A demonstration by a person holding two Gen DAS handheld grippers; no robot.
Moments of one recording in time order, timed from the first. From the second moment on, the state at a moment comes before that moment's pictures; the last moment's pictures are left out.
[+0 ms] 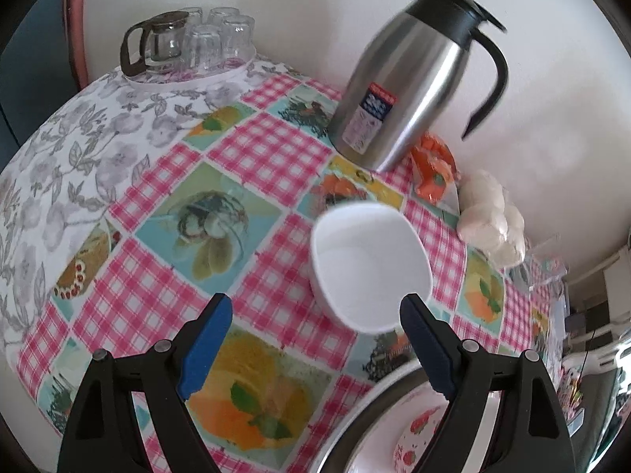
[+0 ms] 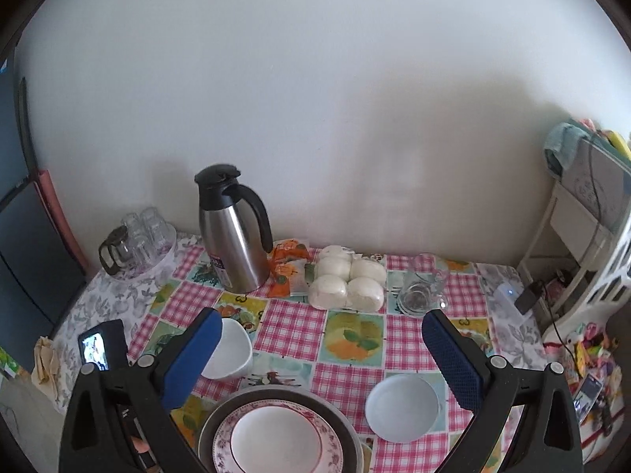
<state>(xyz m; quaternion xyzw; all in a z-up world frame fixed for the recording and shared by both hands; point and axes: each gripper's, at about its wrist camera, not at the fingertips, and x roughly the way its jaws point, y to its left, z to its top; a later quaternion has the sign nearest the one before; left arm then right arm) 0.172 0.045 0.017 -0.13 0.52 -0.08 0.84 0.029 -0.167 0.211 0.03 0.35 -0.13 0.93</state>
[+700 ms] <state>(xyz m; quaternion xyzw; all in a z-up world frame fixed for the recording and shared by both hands) 0.227 0.061 -0.026 -0.16 0.55 -0.07 0.82 0.171 -0.120 0.048 0.02 0.53 -0.10 0.84</state>
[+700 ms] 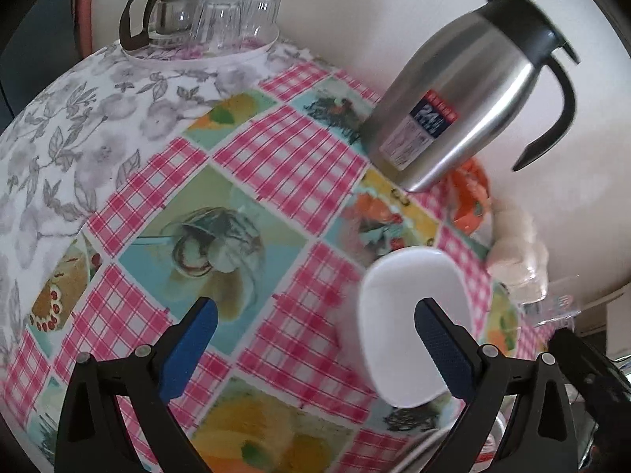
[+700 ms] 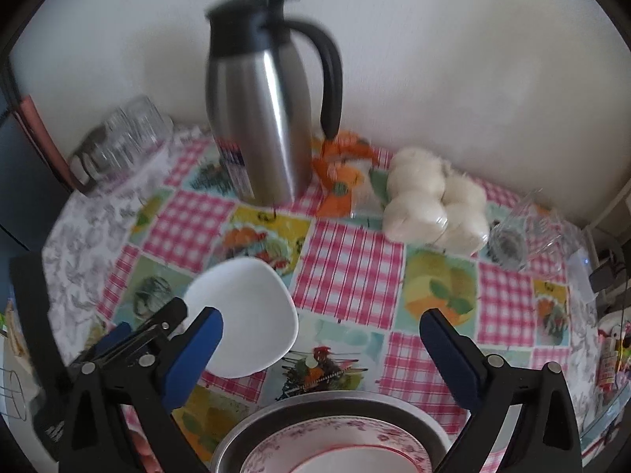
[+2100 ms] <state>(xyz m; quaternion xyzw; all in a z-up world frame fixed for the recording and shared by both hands) 0.228 0.050 -0.045 -0.23 0.58 -0.16 0.77 0.186 -0.092 -0.018 0.01 0.59 -0.10 0.80</state>
